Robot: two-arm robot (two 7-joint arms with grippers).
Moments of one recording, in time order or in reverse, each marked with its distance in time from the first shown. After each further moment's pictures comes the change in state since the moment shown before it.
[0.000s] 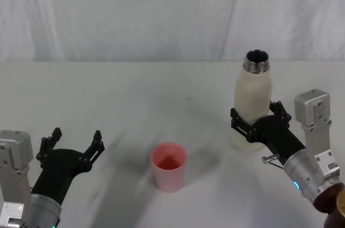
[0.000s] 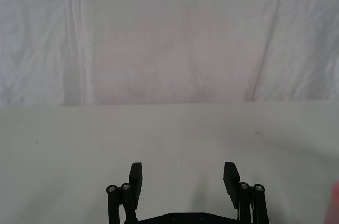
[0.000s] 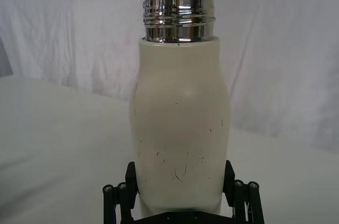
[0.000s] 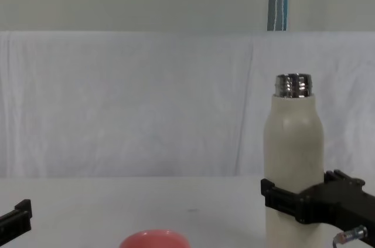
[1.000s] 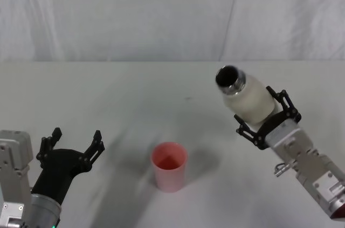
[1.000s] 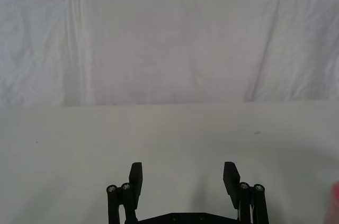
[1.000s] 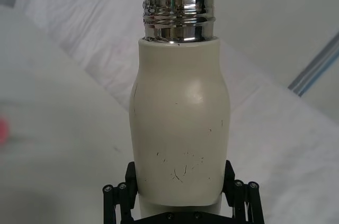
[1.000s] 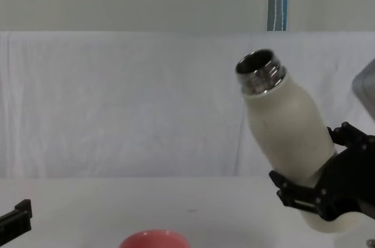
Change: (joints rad) left arm 0.000 0.000 0.000 0.000 0.000 0.000 0.000; right arm -0.090 0.135 -0.057 -0.199 -0.447 -0.085 -0.098
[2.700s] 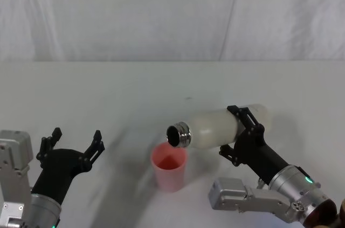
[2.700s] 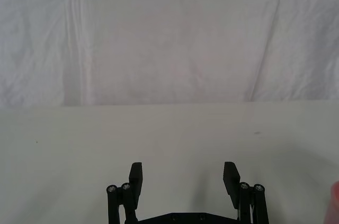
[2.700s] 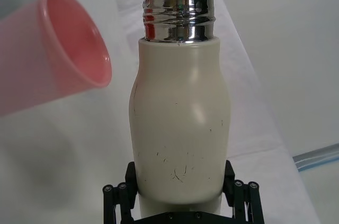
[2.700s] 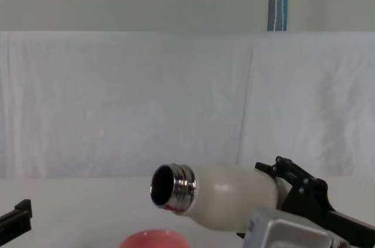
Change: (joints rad) left arm 0.000 0.000 0.000 0.000 0.000 0.000 0.000; right arm 0.114 0.070 -0.213 0.142 -0.492 -0.006 -0.157
